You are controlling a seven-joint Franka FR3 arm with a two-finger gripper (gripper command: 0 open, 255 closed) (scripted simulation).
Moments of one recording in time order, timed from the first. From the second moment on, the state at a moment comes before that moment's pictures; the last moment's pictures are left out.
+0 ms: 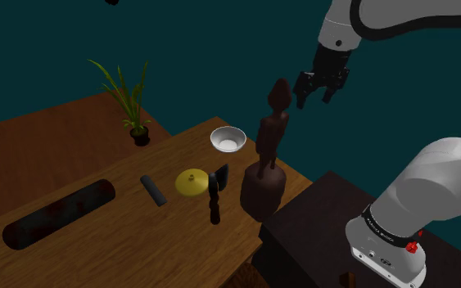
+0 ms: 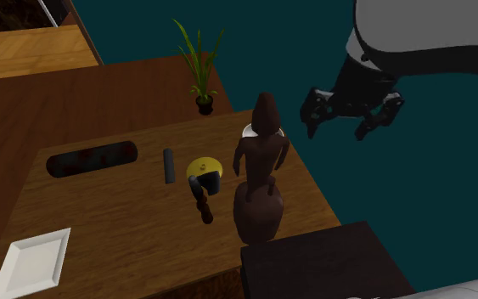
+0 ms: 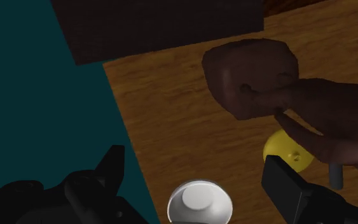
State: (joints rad) arm 0.00 -0.82 0.12 -2.54 0.08 1.77 0.34
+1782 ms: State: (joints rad) arm -0.16 0.04 0.94 -2.20 -0.12 2.19 1.60
